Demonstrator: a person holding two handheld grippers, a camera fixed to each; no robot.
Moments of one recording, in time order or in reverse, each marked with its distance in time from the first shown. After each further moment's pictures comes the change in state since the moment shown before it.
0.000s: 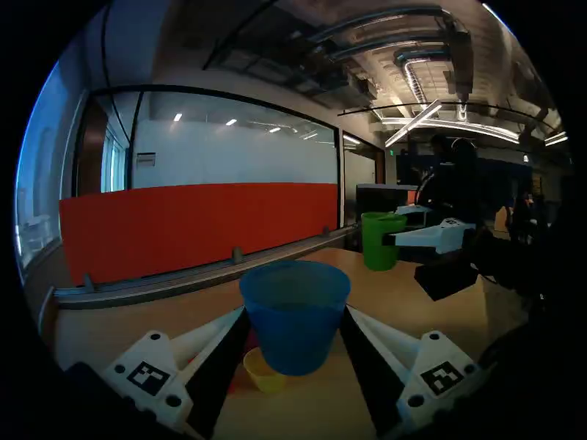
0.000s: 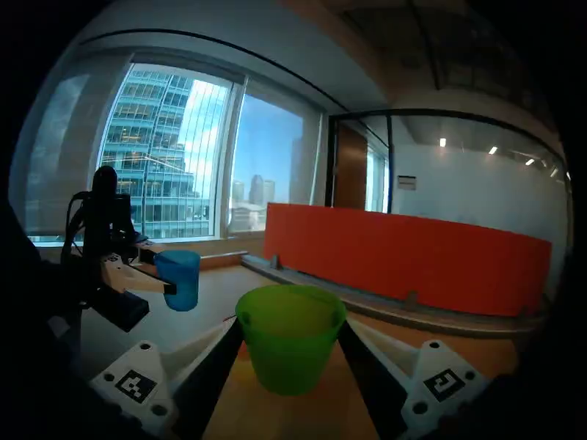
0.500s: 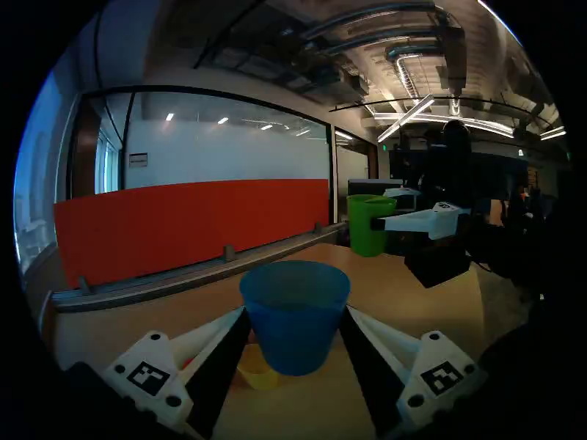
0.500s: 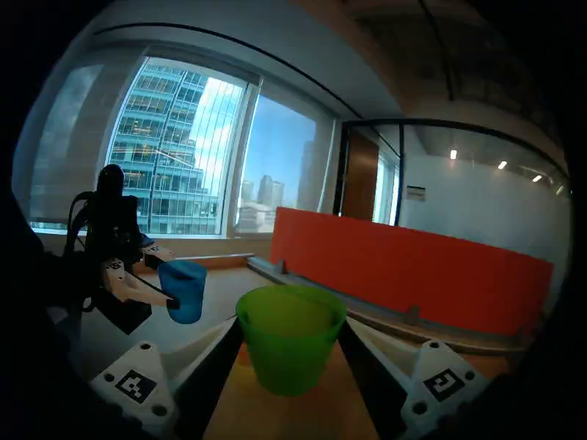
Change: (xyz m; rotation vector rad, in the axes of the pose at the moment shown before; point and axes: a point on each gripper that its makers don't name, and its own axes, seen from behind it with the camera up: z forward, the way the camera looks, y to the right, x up) left arm -0.005 0.017 0.001 -0.030 -0.014 0.019; right arm 0.020 -0.008 0.002 0.035 0.013 -0.079
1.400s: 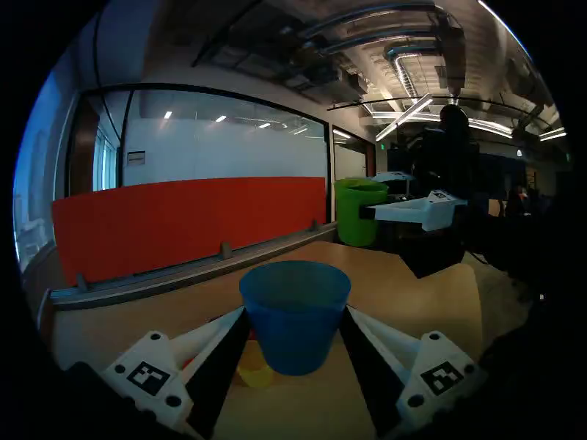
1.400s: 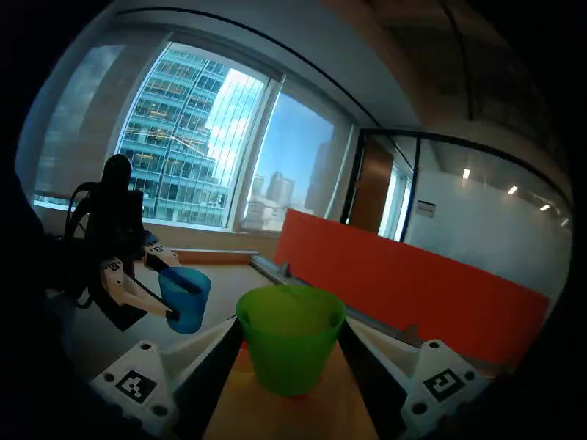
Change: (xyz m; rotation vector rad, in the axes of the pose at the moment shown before) left arm -0.005 0.005 0.000 -0.011 -0.007 -0.003; right arm 0.014 -0.007 0.009 0.027 -0.013 -0.094
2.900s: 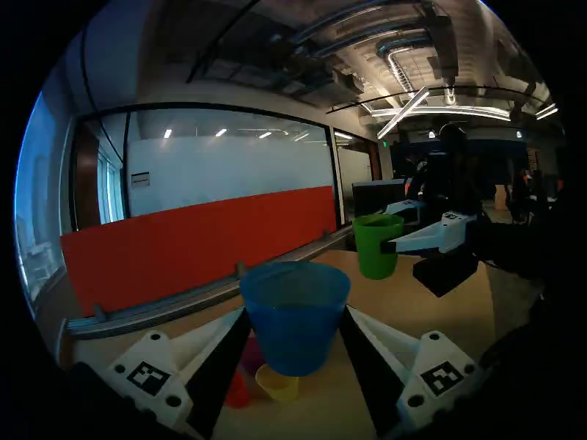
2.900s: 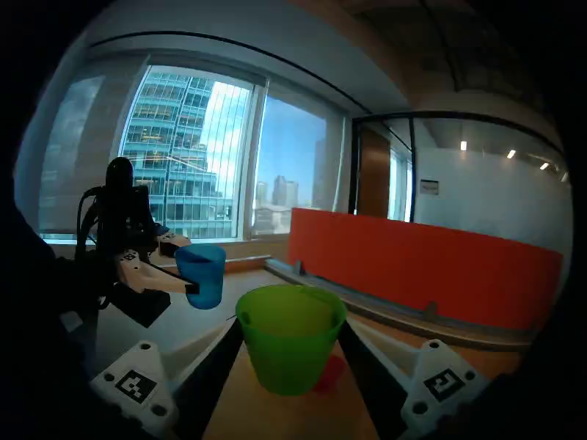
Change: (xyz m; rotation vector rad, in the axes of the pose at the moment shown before) left arm 0.048 -0.022 -0.003 0.048 0.029 0.099; right arm -0.011 -0.011 -0.006 0.051 0.011 0.158
